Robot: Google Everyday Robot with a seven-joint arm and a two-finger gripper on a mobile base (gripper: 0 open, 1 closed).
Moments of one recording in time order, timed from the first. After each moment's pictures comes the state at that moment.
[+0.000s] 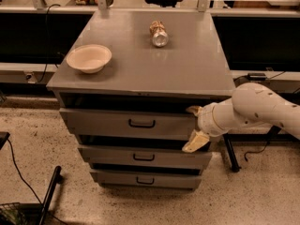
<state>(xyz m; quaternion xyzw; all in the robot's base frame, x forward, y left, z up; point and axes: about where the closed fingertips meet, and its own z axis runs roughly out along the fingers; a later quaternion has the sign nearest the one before) 0.560 -0.137 0.673 -0.63 0.70 0.08 0.32</state>
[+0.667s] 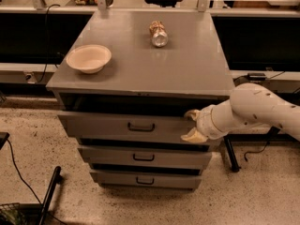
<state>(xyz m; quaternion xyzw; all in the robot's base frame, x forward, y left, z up) 0.546 -0.128 0.670 -0.65 0.69 0.09 0.30</state>
